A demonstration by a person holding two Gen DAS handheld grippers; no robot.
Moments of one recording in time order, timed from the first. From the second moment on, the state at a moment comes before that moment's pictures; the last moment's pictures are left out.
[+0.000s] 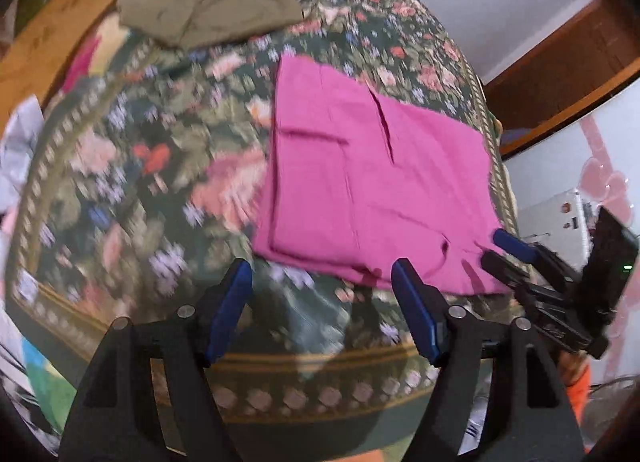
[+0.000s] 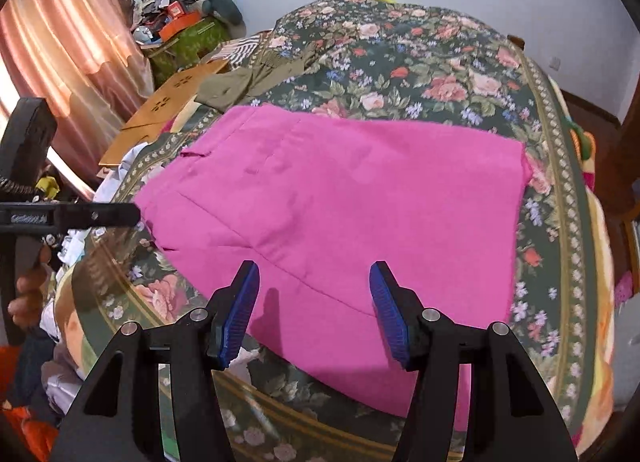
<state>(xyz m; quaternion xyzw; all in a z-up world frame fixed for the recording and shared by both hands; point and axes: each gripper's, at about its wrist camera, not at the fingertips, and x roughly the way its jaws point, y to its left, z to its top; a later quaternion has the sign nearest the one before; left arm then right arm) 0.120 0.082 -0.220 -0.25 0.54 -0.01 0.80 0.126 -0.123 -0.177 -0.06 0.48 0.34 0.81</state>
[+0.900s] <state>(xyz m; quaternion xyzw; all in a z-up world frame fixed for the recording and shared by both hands) 0.166 0.082 -0.234 -0.29 0.50 0.05 0.82 0.119 -0.132 -0.206 -0.05 0.49 0.36 0.80</state>
